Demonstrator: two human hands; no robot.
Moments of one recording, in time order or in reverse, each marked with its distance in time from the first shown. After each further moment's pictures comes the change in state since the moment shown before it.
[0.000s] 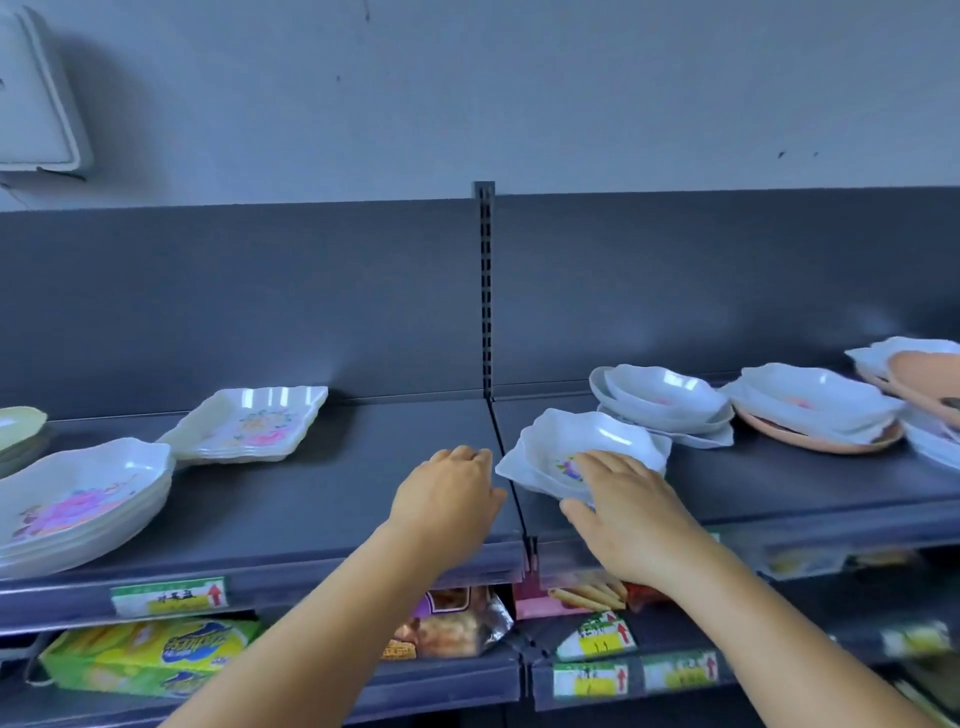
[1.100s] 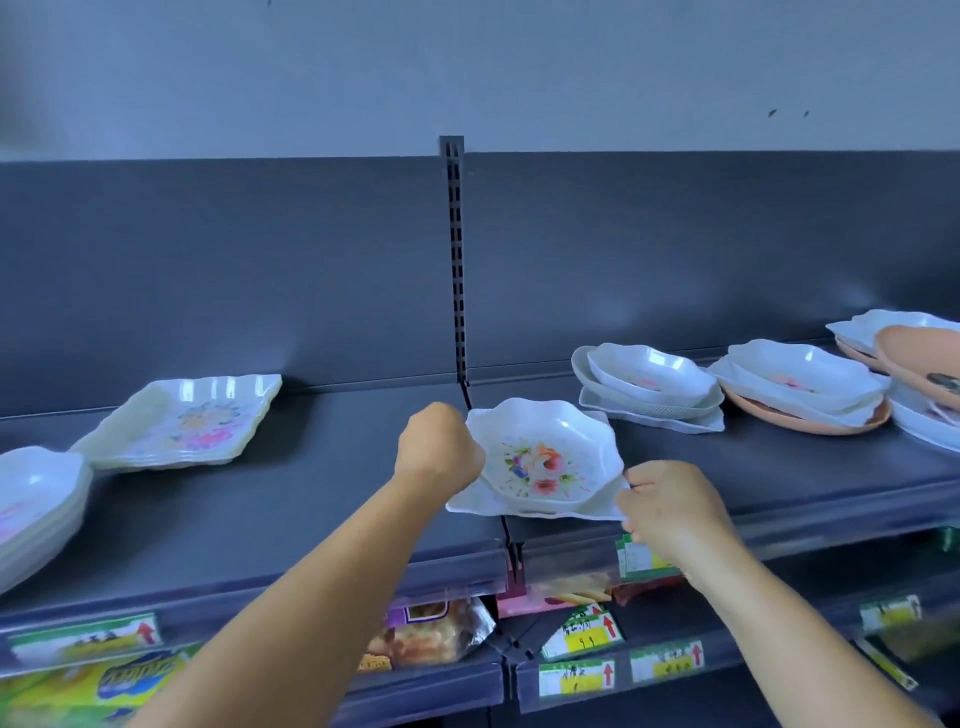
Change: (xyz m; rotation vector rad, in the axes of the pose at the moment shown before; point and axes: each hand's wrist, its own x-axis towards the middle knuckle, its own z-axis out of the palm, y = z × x) left_hand 0.082 -0.002 0.019 -0.457 -0.002 -0.356; right_hand 0.026 0.046 0.022 0.585 0.119 0.578
